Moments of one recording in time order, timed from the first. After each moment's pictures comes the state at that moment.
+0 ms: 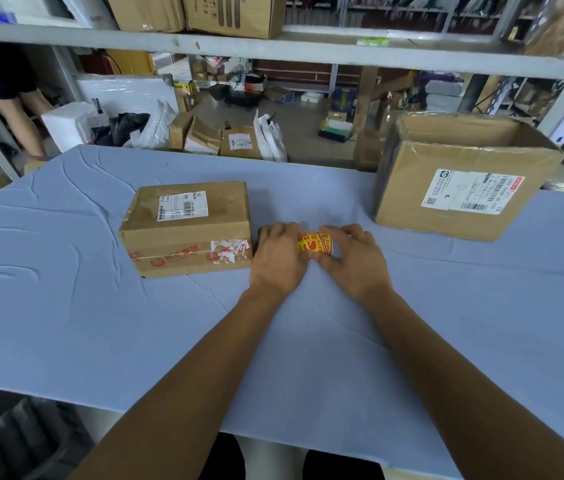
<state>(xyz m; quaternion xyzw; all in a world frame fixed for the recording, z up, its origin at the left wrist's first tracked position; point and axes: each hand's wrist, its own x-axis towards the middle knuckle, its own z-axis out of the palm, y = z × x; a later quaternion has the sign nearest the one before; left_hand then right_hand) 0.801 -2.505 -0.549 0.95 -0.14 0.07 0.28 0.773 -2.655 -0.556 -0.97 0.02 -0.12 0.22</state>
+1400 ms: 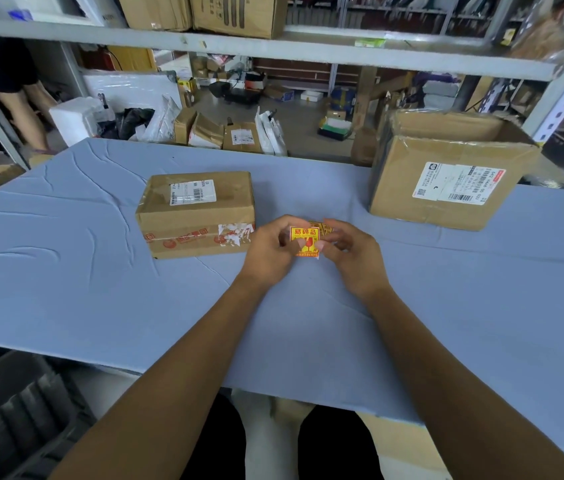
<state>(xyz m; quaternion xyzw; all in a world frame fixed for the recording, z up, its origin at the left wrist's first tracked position) 0.771 -2.479 -0.544 0.78 -0.20 0.04 0.59 0.731 -2.639 -0.542 -0.83 0.03 -0.15 0.53</state>
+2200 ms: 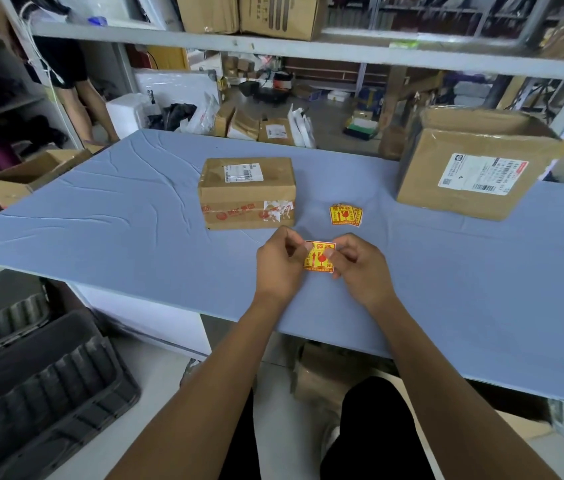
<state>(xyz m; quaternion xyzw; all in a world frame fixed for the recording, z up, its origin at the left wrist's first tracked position) 0.682 -2.433 -0.549 0.80 -0.05 0.12 0.58 0.657 -2.580 -0.542 -0.85 0.01 -0.13 0.51</state>
